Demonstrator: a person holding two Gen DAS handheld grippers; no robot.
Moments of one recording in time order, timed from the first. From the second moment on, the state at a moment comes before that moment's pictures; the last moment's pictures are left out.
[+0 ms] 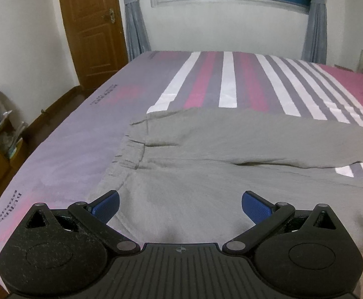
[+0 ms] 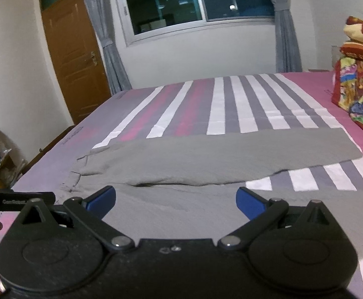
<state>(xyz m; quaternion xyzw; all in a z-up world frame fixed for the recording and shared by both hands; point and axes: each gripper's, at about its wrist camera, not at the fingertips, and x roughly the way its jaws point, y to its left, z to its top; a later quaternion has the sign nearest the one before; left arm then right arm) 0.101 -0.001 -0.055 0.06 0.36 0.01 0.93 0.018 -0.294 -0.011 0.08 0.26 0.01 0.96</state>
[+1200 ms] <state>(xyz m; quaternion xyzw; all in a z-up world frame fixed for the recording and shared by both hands) 0.355 0.091 -0.173 0.03 0.43 0.09 0.90 0.282 -0.258 -0.095 0.00 0.33 0.13 0.93</state>
